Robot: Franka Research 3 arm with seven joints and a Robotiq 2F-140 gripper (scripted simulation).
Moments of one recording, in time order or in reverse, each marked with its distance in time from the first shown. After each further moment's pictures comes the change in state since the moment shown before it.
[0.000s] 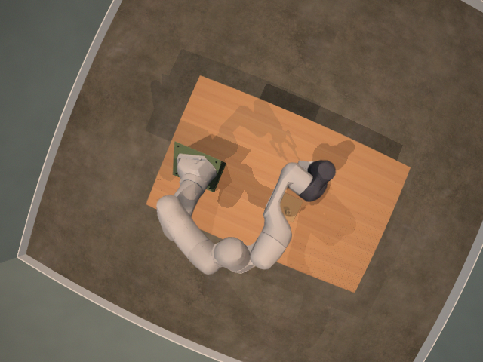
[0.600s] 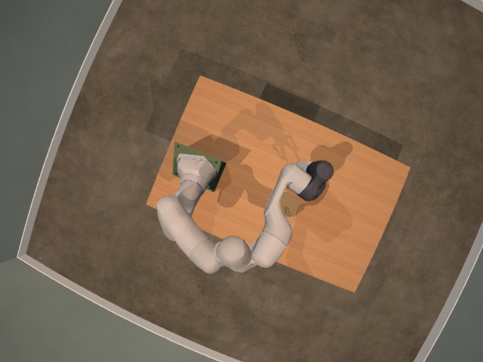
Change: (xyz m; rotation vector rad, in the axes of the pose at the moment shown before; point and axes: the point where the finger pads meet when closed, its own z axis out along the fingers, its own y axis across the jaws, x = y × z) arm 0.000 -0.001 0.024 0.005 0.000 -0.008
